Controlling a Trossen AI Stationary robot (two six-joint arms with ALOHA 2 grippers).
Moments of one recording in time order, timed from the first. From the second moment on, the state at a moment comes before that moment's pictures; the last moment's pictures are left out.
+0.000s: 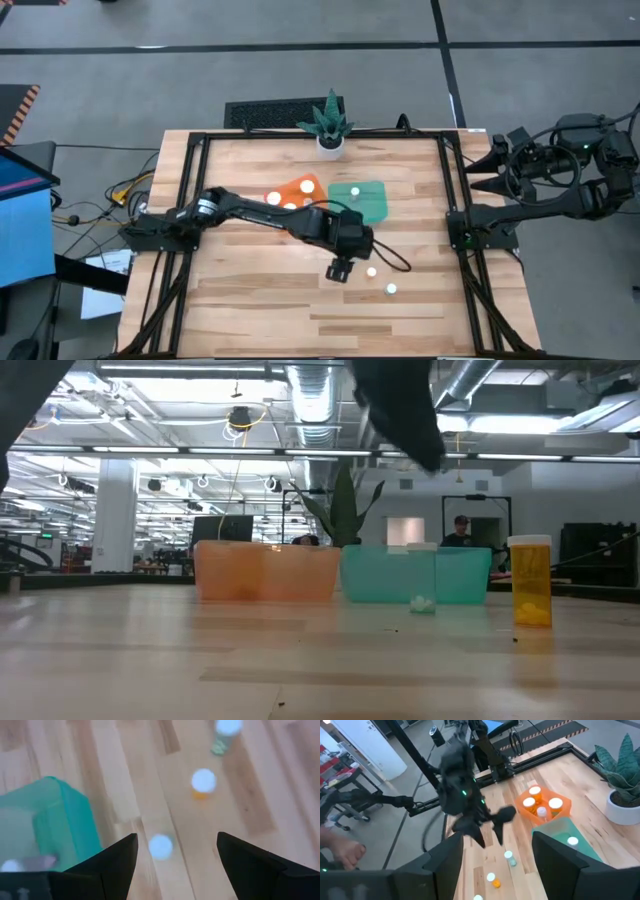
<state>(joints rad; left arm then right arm) -0.19 2.23 2.13 -0.97 -0.09 0.14 -0.07 0.67 1.52 -1.18 -0.16 0.39</state>
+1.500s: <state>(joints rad) -0.12 2.23 1.86 -0.71 0.03 0.18 -0.07 0.67 1.52 -1.18 -0.16 0.39</state>
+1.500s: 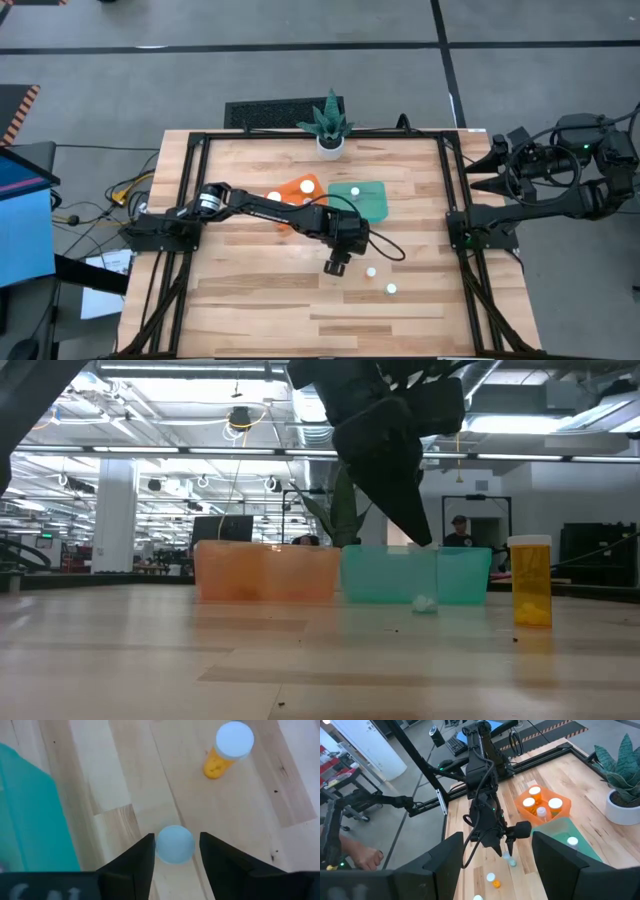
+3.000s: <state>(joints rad) -0.11 2.26 1.86 -0.69 0.01 0.22 -0.07 0.67 1.52 -1.18 -0.16 0.39</state>
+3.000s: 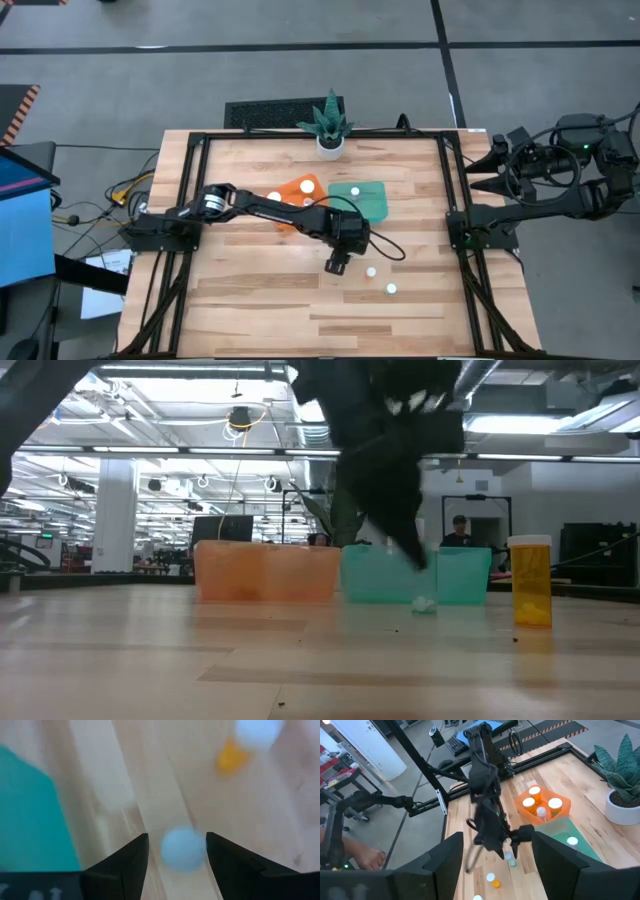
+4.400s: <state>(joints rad) -0.12 2.29 1.94 -0.78 0.01 0.14 -0.07 0.67 1.52 -1.20 -0.16 0.39</state>
